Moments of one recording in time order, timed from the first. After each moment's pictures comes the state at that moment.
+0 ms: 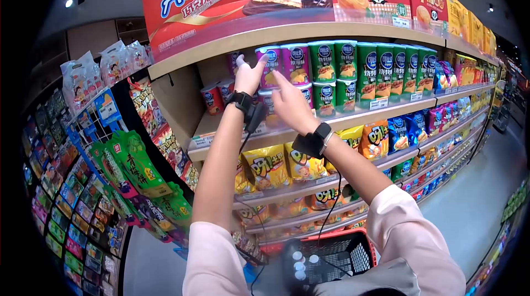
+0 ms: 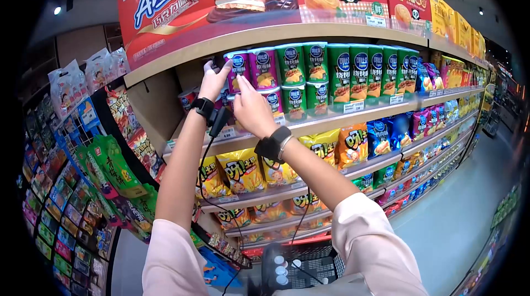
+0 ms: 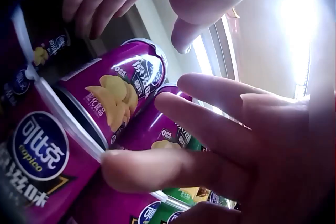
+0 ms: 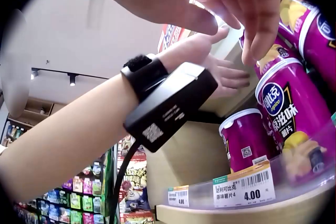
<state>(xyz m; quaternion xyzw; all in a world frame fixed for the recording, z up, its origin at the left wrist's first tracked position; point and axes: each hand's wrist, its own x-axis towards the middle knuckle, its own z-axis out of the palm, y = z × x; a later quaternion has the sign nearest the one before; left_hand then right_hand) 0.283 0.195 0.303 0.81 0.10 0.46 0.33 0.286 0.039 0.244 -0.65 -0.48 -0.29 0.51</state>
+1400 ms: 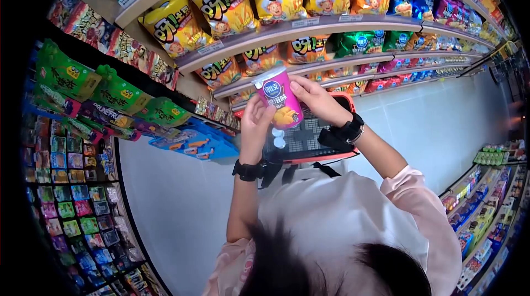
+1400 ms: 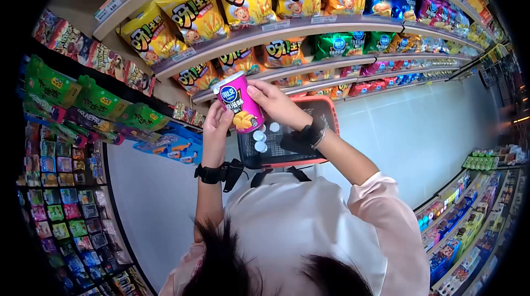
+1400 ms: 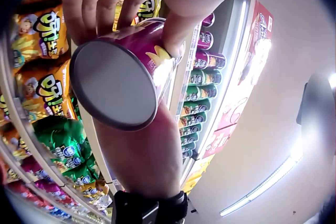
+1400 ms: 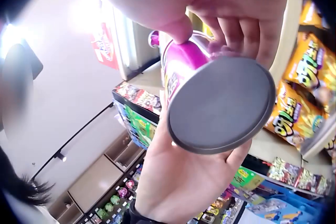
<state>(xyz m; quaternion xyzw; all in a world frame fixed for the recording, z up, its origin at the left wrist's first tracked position) 0.027 0.002 -0.055 0.56 0.16 0.18 0.79 0.161 -0.124 -0.054 -0.57 -0.32 0.38 0.66</state>
